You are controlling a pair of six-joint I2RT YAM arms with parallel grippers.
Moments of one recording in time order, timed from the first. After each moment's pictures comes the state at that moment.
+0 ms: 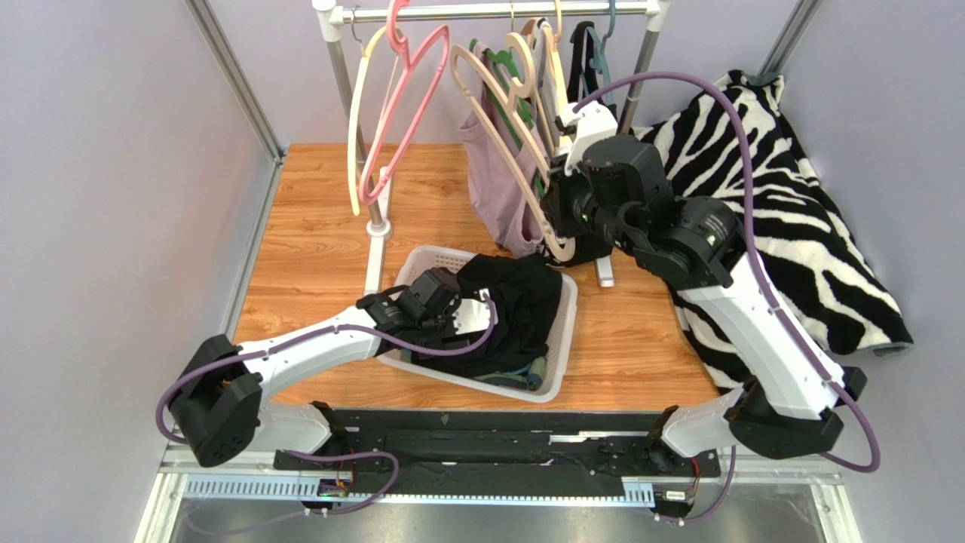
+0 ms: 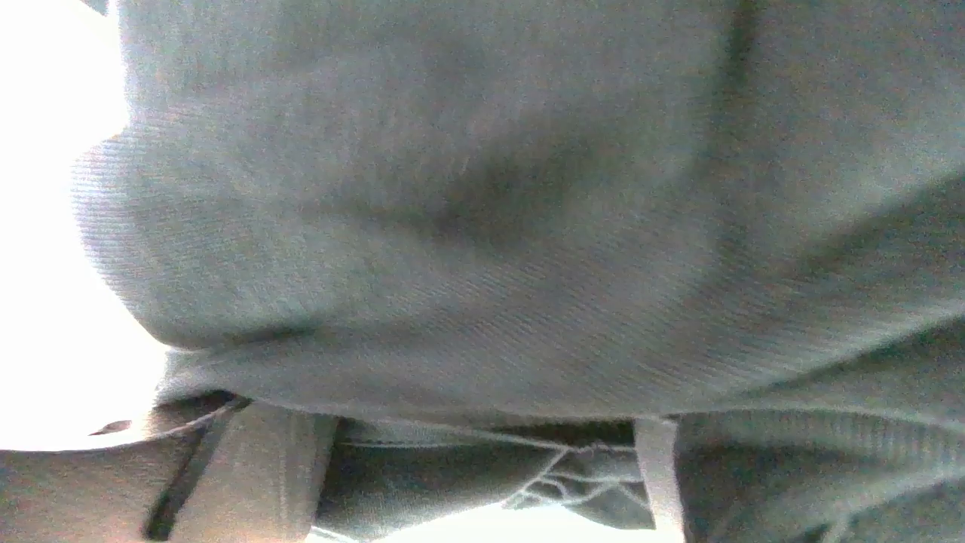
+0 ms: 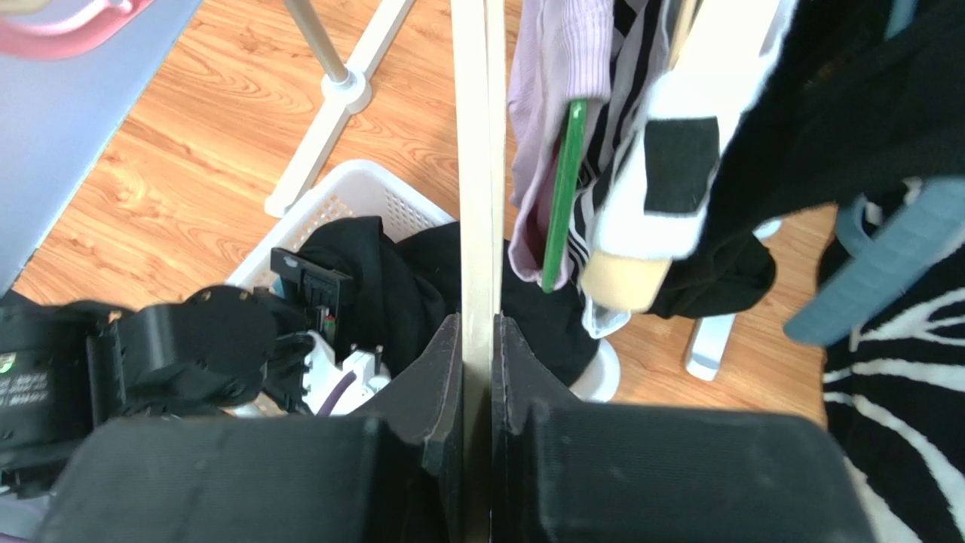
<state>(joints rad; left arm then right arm) -0.84 1.32 0.77 -0.42 -0.15 0.67 0.86 1.39 1.96 -1.04 0.34 0.27</state>
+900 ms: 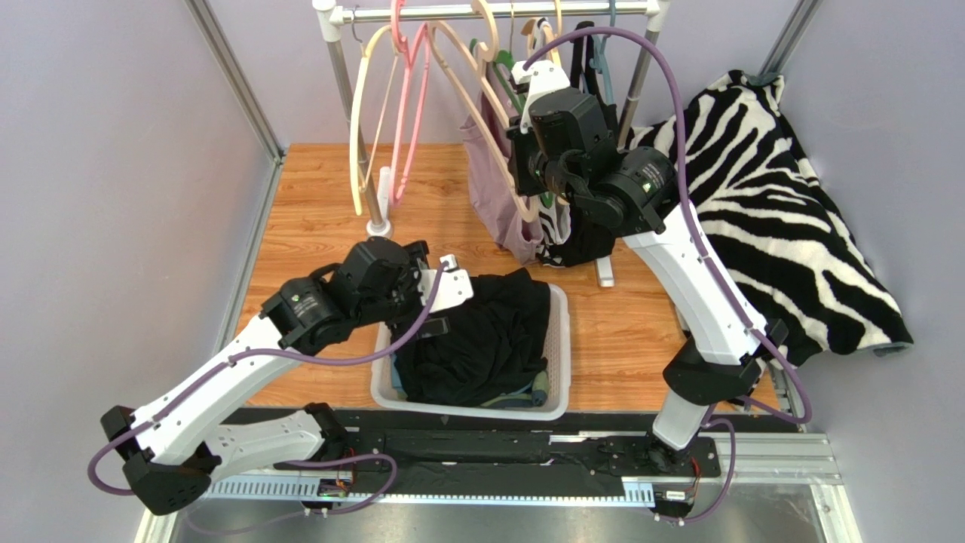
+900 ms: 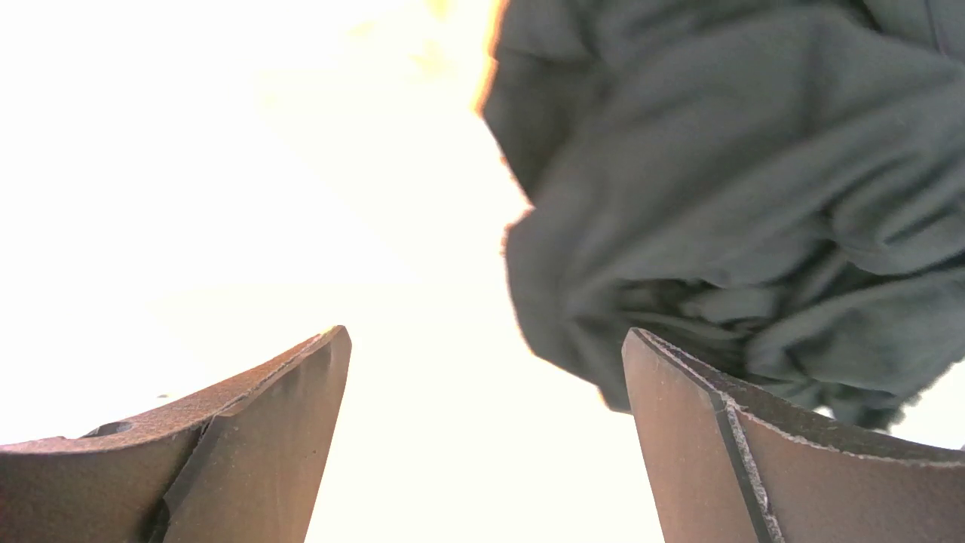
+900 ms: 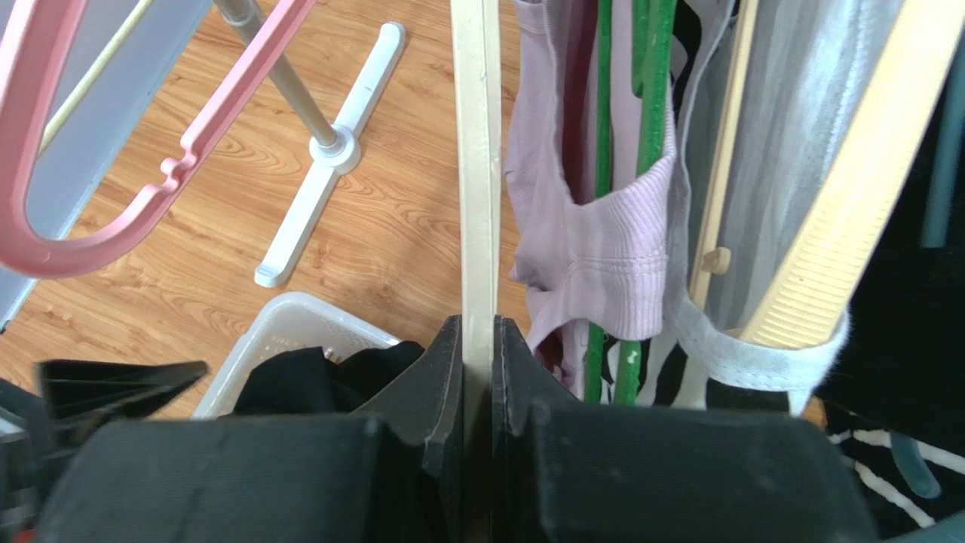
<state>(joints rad) -0.85 1.01 1.15 -0.89 -0.07 0.61 0.82 1.74 2.38 -1.11 0.35 0.25</state>
